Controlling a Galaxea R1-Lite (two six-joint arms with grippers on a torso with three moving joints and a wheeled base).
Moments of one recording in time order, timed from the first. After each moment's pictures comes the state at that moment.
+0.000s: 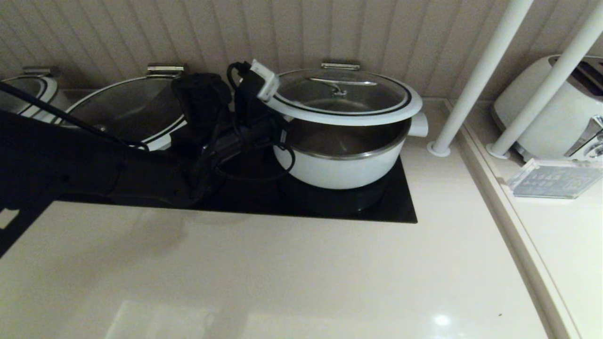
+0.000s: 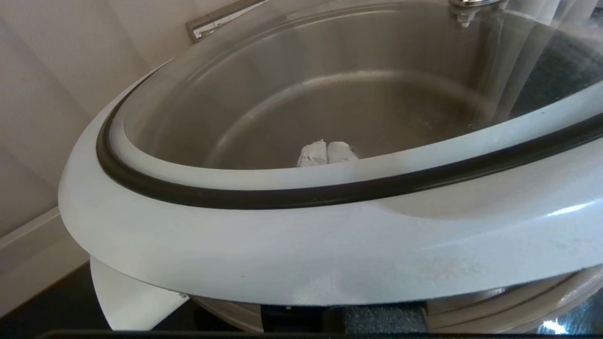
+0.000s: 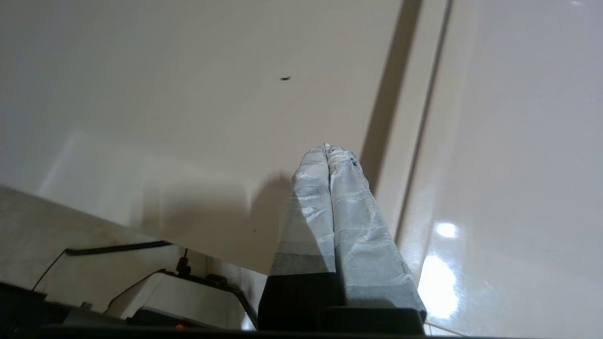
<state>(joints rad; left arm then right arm) -0.46 2.01 -1.33 -0.84 -0.28 0.30 0.19 0.27 0.00 0.00 0.01 -0.03</state>
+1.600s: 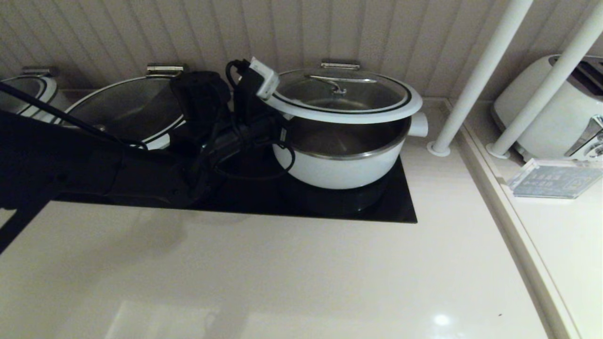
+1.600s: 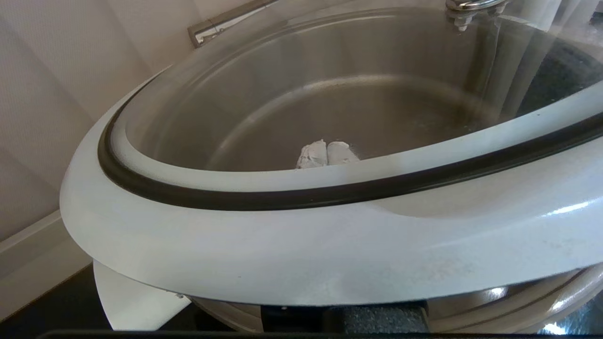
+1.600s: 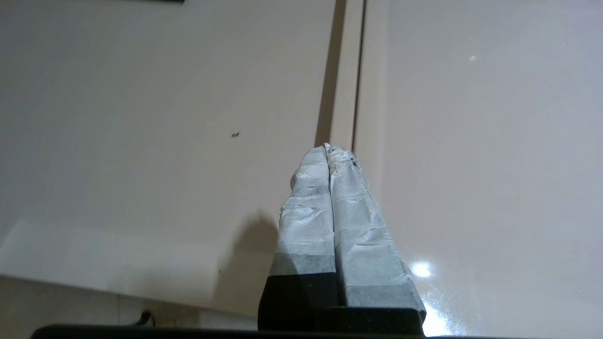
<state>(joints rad) -0.46 2.00 -1.33 -0.84 -0.28 0.30 0.03 0.07 0.00 0.00 0.01 -0.03</state>
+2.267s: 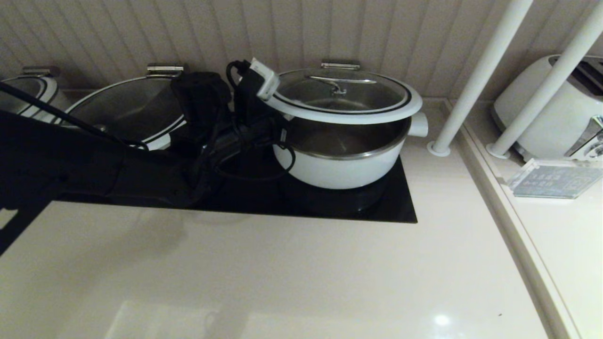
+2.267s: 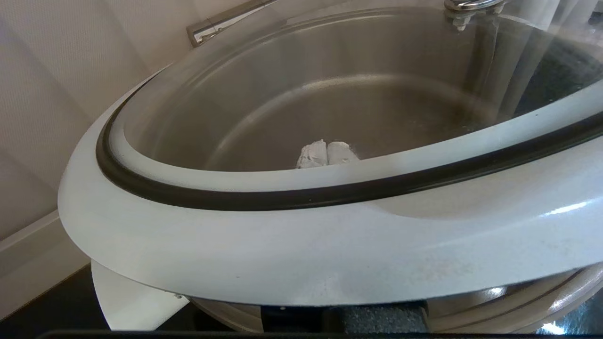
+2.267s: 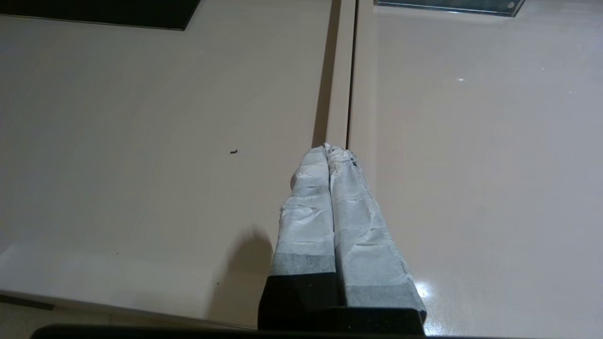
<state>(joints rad) -0.46 2.01 -1.33 -0.84 -0.28 0.30 0.01 0.00 0.00 0.00 0.01 -0.03</state>
